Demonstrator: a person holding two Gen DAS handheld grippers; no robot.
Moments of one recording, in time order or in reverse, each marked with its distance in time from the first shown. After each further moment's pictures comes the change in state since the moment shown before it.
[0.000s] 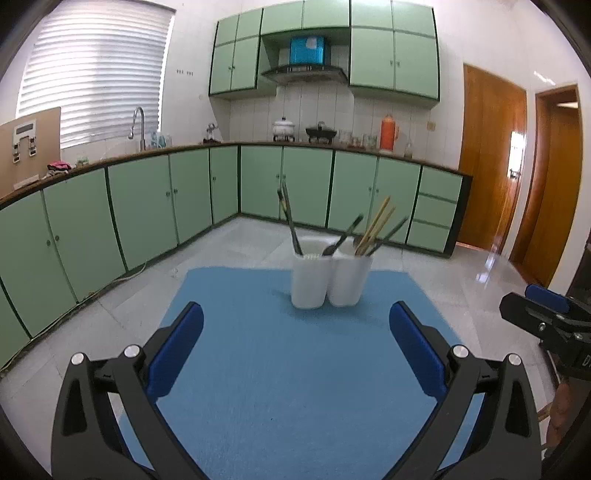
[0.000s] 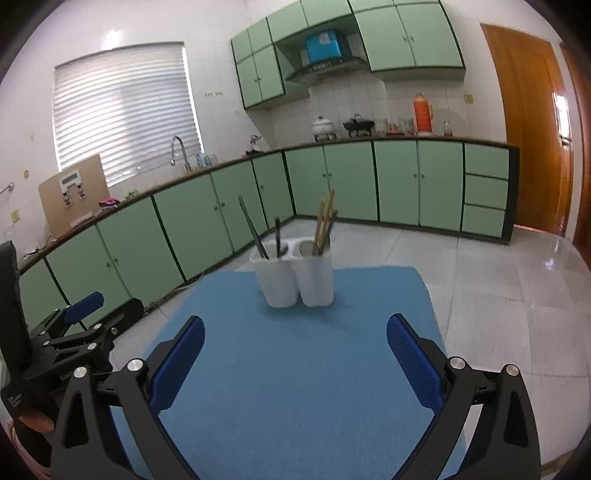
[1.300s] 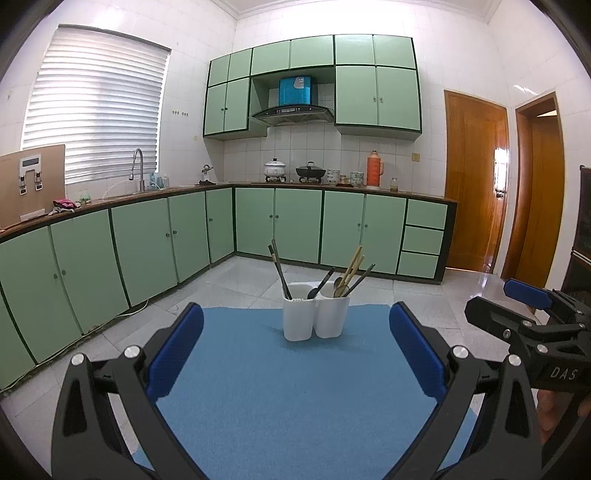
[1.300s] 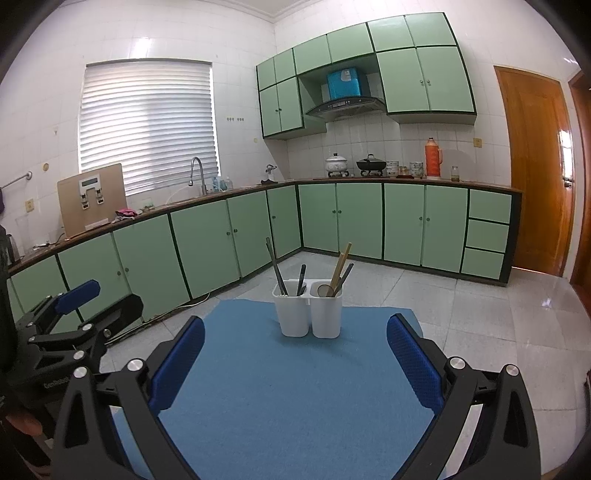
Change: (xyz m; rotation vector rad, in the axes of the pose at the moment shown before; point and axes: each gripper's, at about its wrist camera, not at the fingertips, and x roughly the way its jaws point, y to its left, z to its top) left arm -0.090 -0.017 0.016 0.043 -0.137 -0.013; right arm -0.068 0.031 0.019 -0.090 -0.116 0.008
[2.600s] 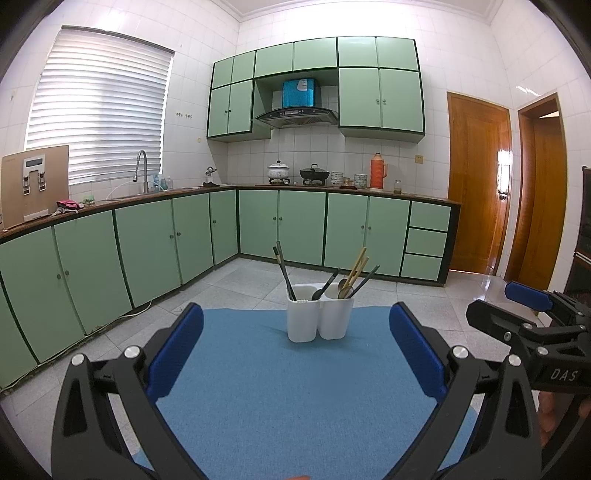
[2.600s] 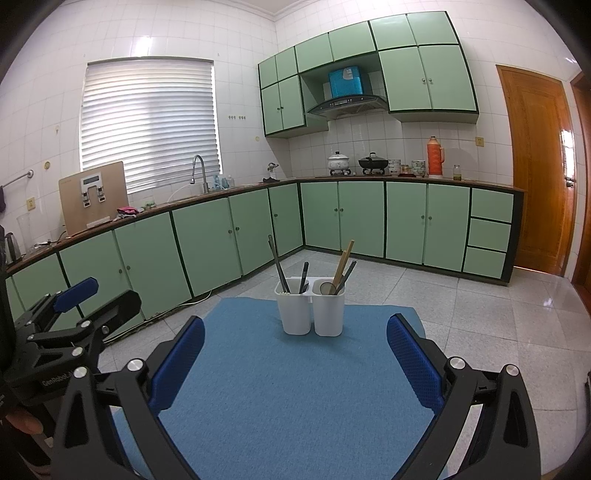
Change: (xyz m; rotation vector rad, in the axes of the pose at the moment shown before) left arm -0.002 0.003 0.001 -0.007 -0.006 0.009; right arm 0.002 0.007 -0.002 0.000 0.005 0.000
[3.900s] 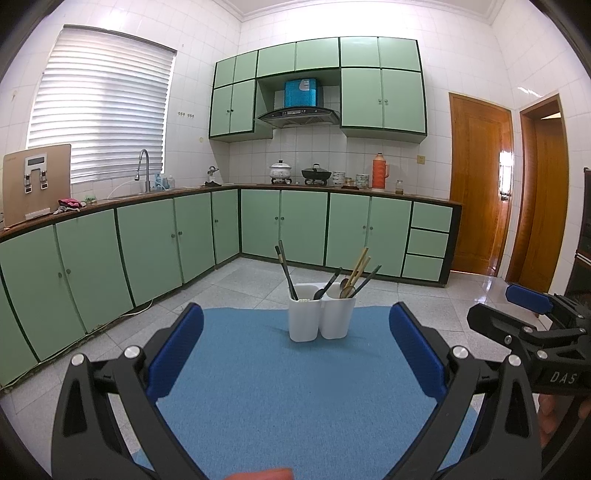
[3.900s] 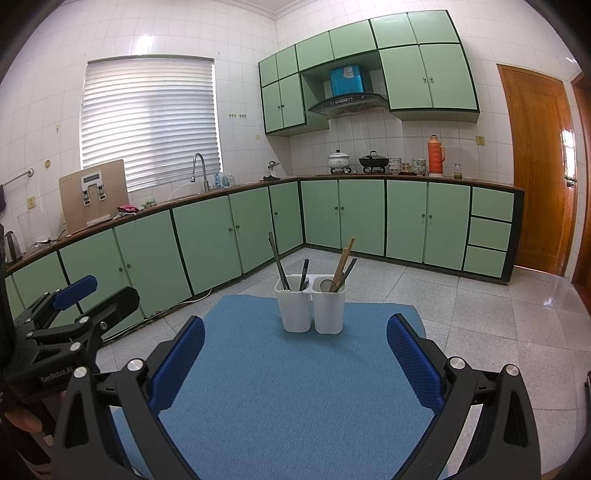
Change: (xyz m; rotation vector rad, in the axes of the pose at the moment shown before) left arm -0.001 0.002 0.000 -0.002 0.001 0.007; right arm 0.003 0.001 0.001 -0.001 0.003 0.000
